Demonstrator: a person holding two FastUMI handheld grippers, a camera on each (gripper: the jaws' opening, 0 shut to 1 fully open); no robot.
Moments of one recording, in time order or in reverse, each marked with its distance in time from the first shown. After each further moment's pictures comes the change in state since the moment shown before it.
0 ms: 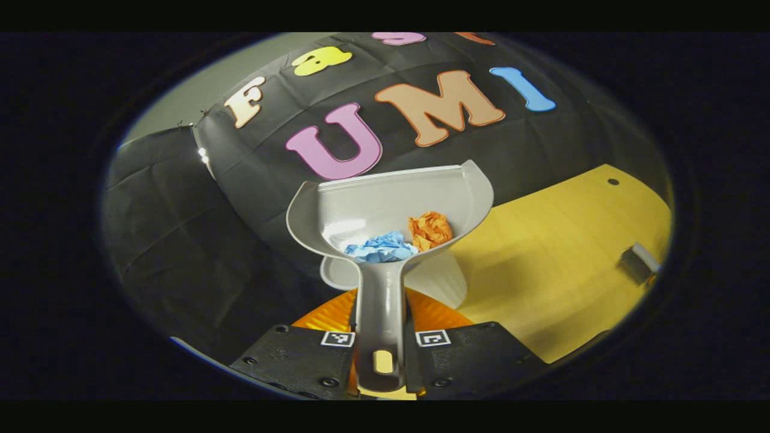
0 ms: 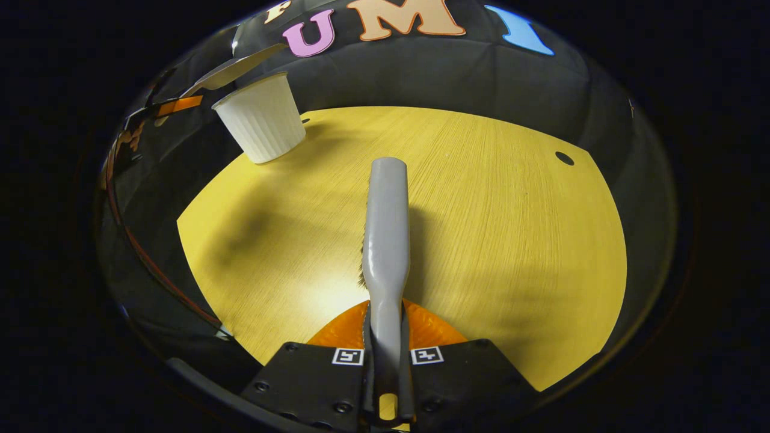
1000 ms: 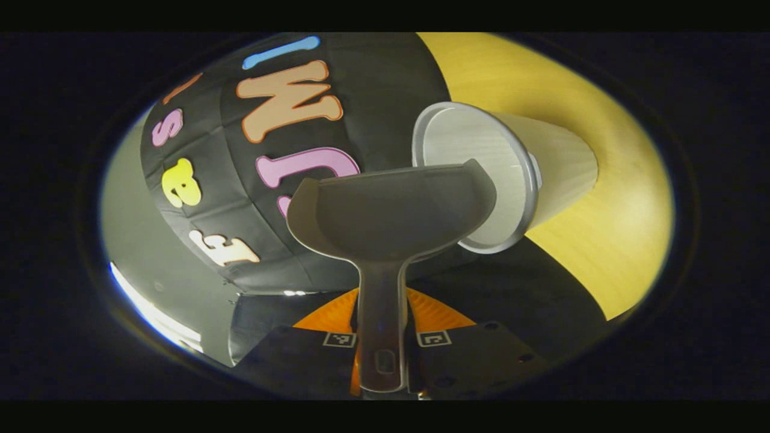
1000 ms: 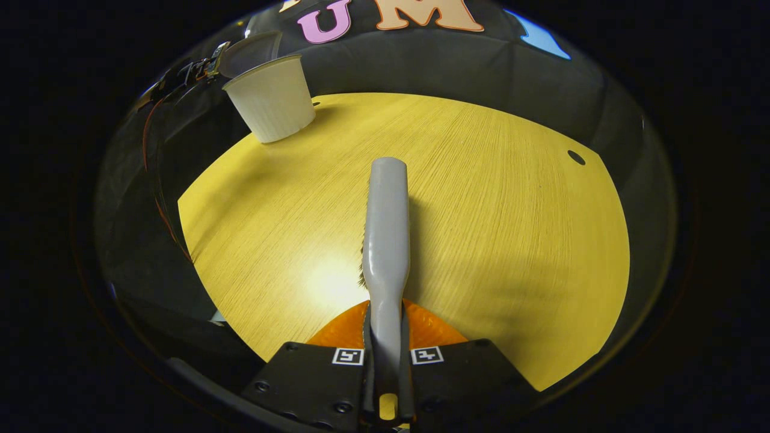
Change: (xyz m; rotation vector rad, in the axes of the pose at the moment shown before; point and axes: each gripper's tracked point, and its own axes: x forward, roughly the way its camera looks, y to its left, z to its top) left arm 0.044 0.060 -0.011 1.043 0.071 0.292; right arm -0.004 -0.001 -0.005 -0.060 0.048 0.006
